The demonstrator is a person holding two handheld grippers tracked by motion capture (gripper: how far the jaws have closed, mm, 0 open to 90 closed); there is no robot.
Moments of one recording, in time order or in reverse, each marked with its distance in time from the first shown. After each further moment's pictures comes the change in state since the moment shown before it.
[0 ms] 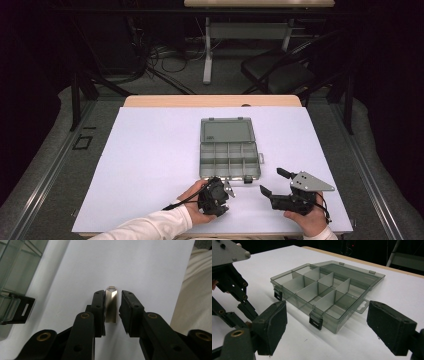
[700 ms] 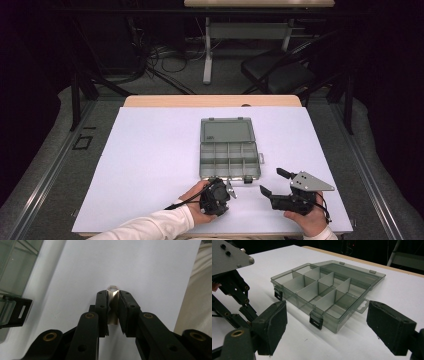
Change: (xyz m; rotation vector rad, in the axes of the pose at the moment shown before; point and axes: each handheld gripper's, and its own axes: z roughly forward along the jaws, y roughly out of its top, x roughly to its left) left arm -0.001 0.002 0.006 0.029 0.010 0.014; right arm 0.000 0.000 0.000 0.001 0.005 0.006
